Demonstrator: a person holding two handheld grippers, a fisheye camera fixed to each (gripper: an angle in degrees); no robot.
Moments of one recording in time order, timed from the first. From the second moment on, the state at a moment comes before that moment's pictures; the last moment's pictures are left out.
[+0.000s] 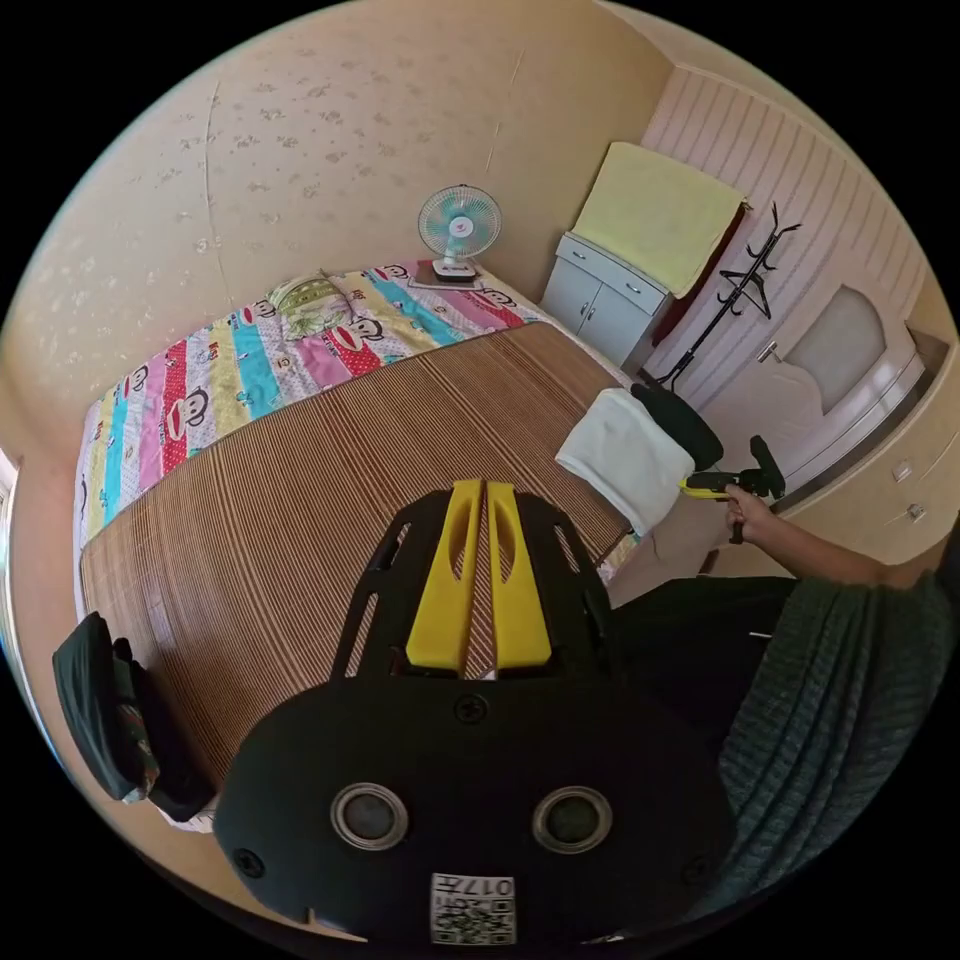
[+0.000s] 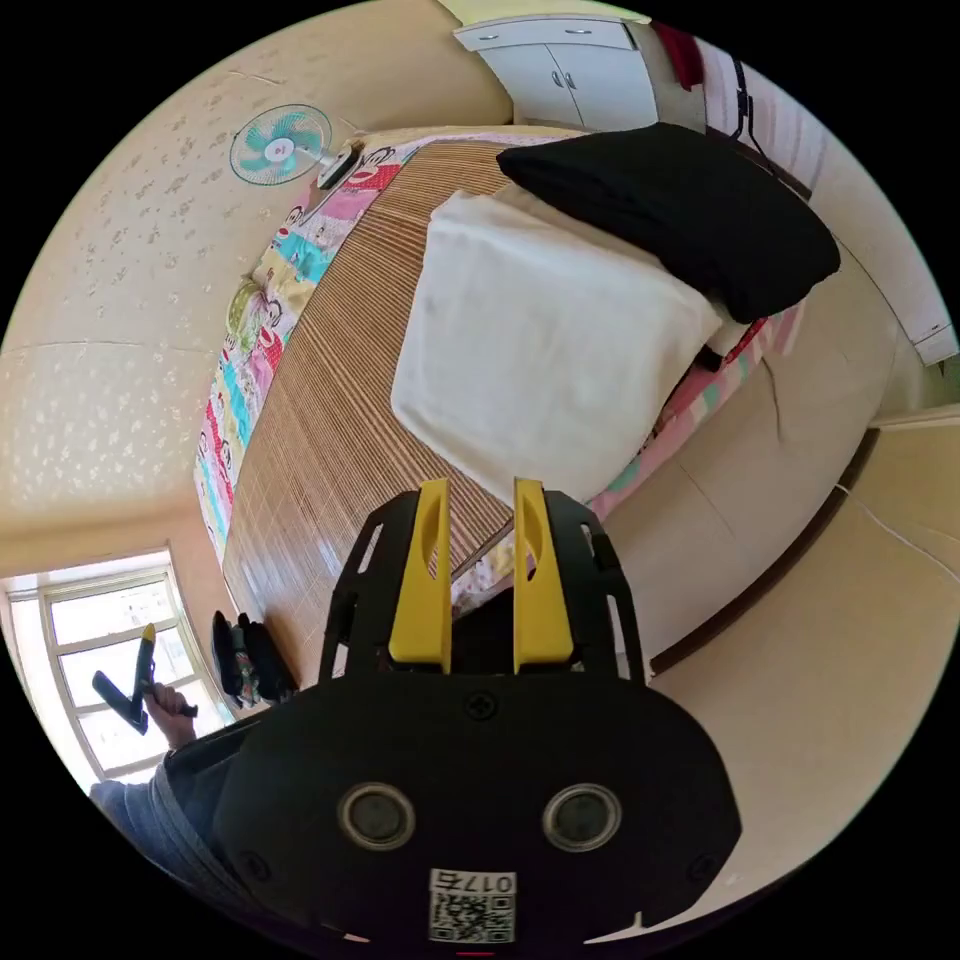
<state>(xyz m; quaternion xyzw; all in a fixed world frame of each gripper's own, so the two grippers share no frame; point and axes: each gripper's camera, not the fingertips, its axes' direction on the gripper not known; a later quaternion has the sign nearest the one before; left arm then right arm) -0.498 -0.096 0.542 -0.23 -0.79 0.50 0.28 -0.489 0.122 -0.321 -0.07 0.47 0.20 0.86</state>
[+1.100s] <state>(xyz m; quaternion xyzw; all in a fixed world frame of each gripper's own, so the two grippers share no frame) -0.613 -0.194 0.517 0.01 -0.86 0.39 0.34 -0.540 -0.006 -0.270 -0.05 0.41 0.15 0.90</state>
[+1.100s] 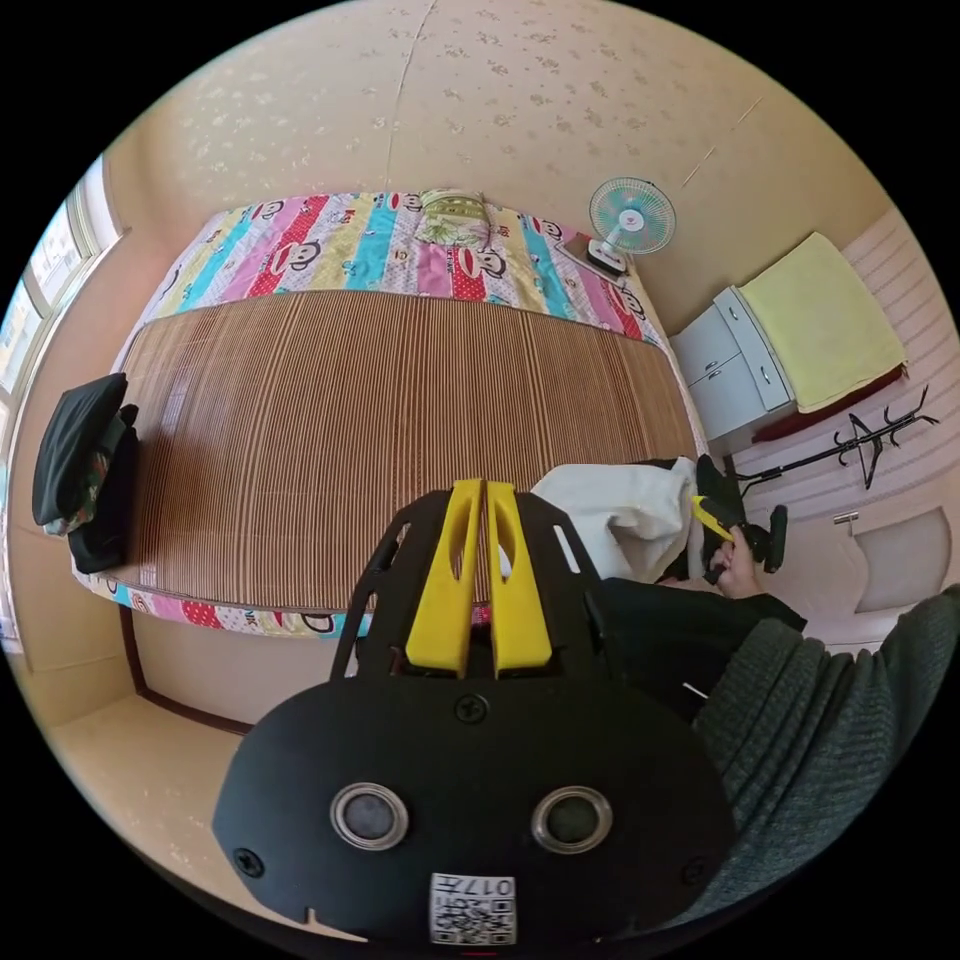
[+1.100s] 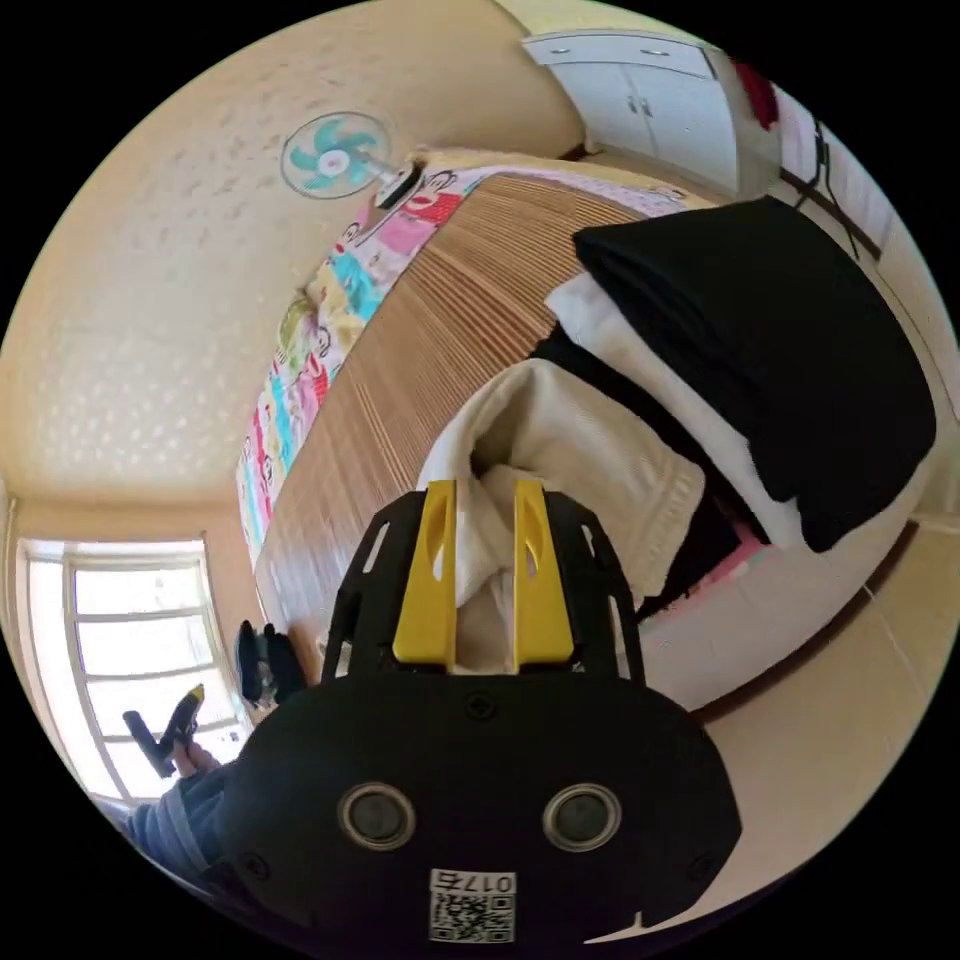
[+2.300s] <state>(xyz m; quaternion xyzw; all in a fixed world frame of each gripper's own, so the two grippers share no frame) -0.654 -0.141 0.609 -0.22 -0.68 0.63 0.30 -0.799 0.300 -0.151 -0.21 -0.19 -0.28 0.92</state>
